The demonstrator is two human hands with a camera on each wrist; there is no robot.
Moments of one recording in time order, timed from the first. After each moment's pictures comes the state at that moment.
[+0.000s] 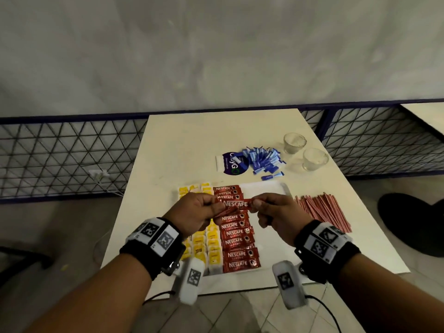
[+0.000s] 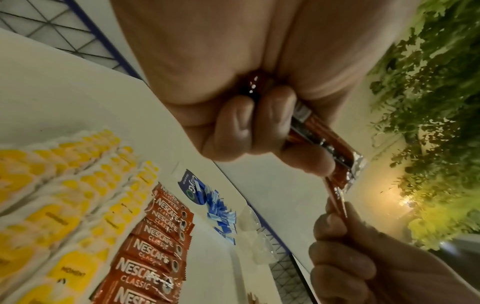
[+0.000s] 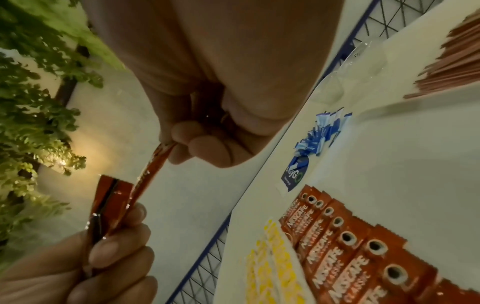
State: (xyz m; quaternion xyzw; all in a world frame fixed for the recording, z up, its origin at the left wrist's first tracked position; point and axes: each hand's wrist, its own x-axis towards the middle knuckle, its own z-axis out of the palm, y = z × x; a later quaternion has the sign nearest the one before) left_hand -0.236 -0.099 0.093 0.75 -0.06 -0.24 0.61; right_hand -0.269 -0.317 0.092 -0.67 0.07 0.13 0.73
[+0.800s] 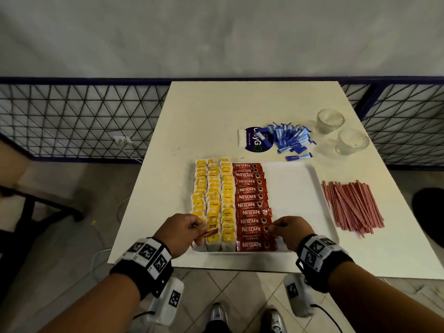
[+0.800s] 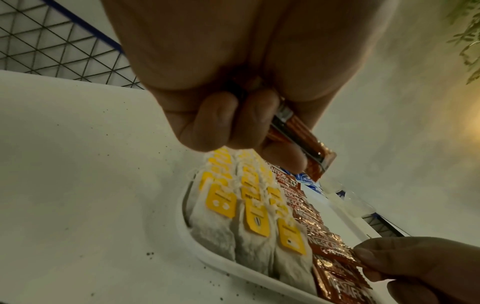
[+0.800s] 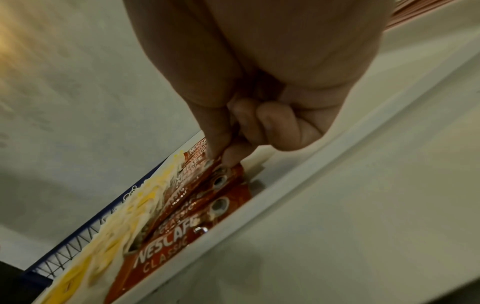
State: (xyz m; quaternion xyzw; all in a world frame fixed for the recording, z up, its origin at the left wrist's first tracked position) left_hand -0.291 -0.041 0.014 0.89 0.02 -0.24 0.39; right_hand -0.272 -0.330 -0.035 -0.85 0.22 0.25 0.41
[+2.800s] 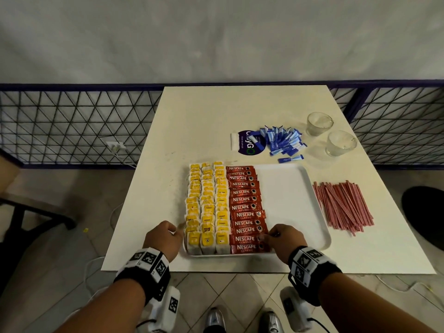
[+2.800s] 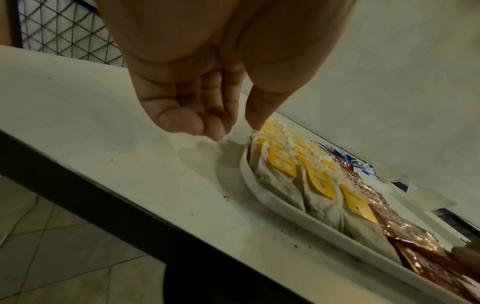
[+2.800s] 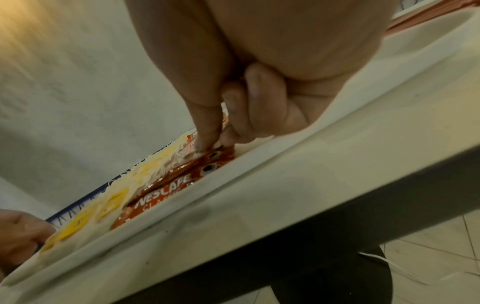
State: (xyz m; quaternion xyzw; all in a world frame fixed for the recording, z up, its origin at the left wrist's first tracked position) left_hand -0.290 -0.027 -0.030 0.92 0.24 -0.17 0.26; right_hand -0.294 -0.322 -0.031 -0.88 0.21 0.24 0.36
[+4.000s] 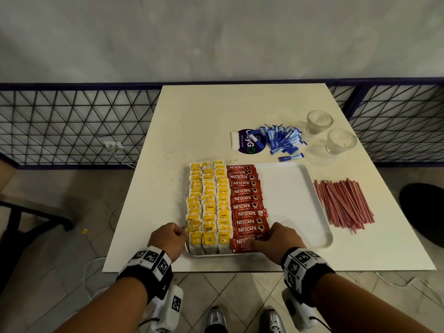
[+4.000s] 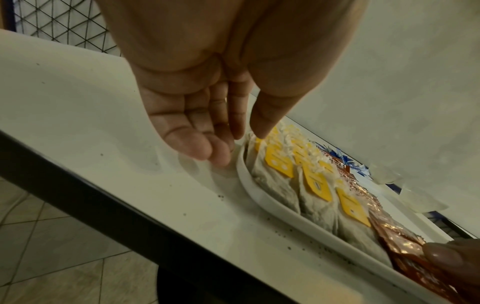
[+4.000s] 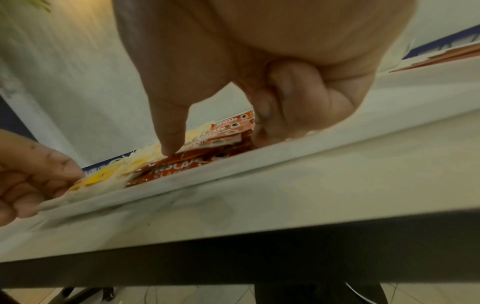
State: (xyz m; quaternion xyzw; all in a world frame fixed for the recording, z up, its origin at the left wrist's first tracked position) left_hand -0.285 -0.017 -0.052 0.90 0.22 -0.20 0.31; right_hand -0.299 -0.300 -0.018 -0.92 0.16 0.26 0.26
